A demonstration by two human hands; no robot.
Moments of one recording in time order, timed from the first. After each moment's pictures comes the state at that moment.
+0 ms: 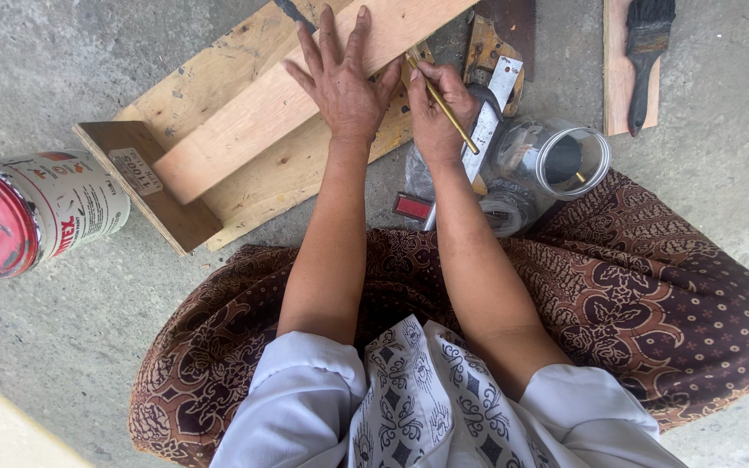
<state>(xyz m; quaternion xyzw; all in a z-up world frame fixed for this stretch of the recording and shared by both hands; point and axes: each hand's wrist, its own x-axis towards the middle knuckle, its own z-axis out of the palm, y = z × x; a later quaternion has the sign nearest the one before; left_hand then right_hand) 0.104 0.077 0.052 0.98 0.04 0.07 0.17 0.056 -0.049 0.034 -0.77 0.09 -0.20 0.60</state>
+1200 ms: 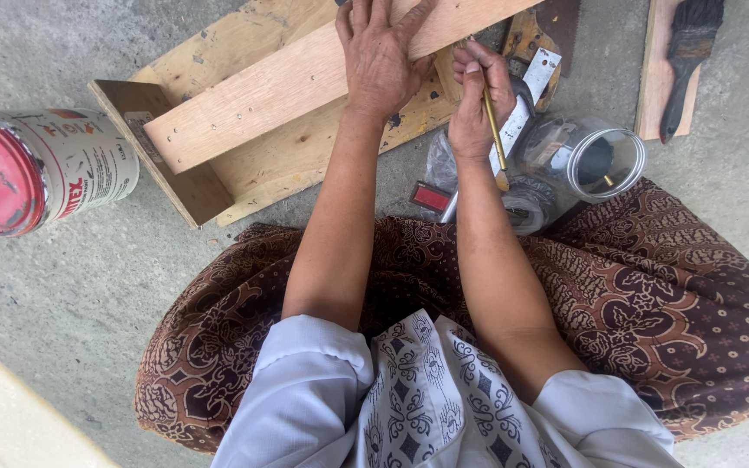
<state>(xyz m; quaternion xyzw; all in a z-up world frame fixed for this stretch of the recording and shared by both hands) 0.111 0.091 0.072 0.97 -0.12 0.07 0.21 0.046 -0.049 0.024 -0.67 0.11 -0.18 0.71</state>
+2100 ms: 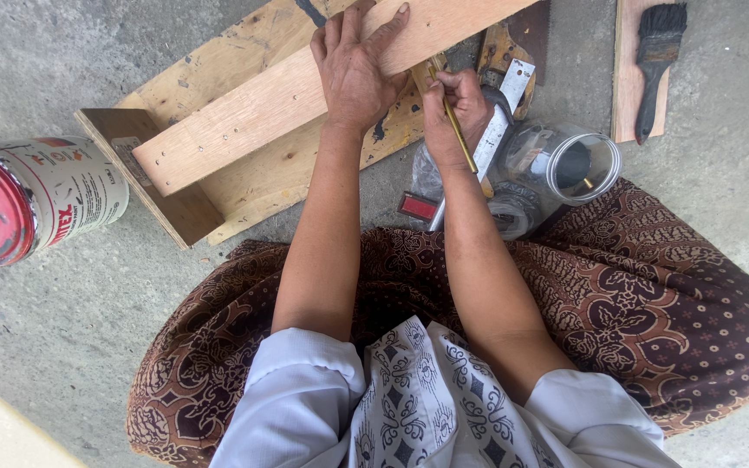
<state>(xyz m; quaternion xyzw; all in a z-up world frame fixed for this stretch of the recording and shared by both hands) 0.116 0.092 0.083 0.97 -0.10 0.06 0.23 0.051 -0.049 0.037 -0.77 0.14 -0.16 0.61</state>
